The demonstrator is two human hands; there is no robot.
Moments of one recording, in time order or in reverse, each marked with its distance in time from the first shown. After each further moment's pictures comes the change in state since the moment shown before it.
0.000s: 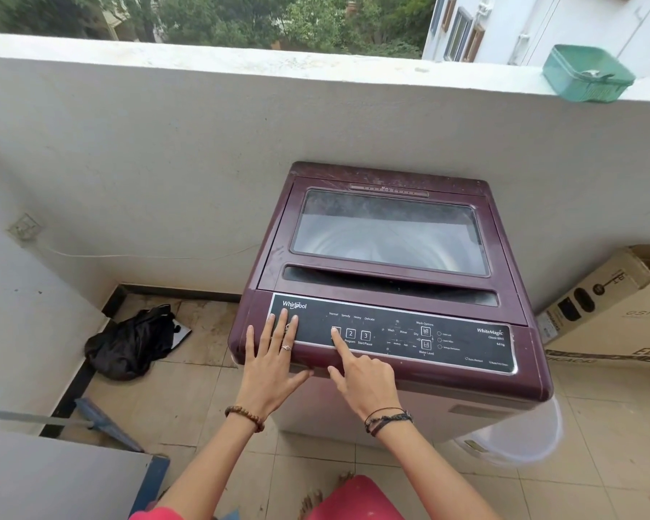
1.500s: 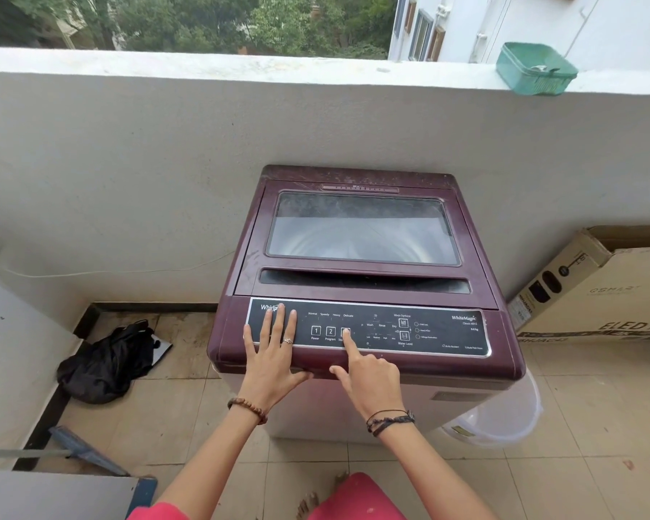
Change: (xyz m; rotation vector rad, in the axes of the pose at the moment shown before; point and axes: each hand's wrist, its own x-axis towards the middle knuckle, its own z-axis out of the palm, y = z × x) left_hand 0.020 0.023 0.002 -0.018 -0.023 0.071; right_hand -0.013 0.020 -0.011 -0.044 0.012 0.185
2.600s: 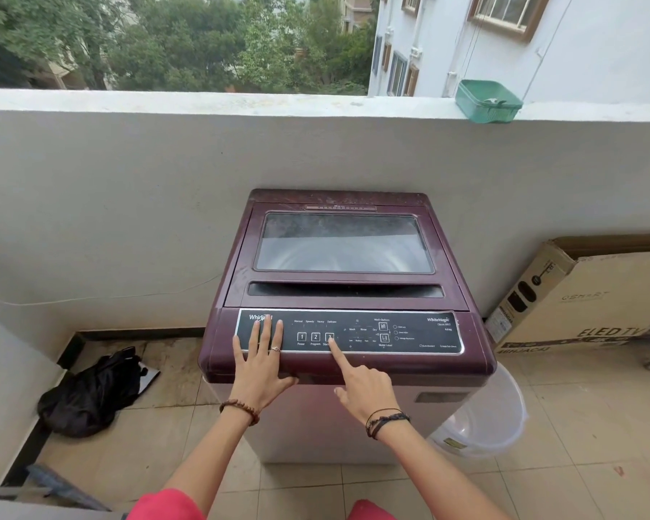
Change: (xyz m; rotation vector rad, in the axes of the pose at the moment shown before) left_hand -0.005 0.004 -0.001 0.049 0.019 -0.004; right_hand -0.019 0.017 0.003 -0.042 -0.099 -0.038
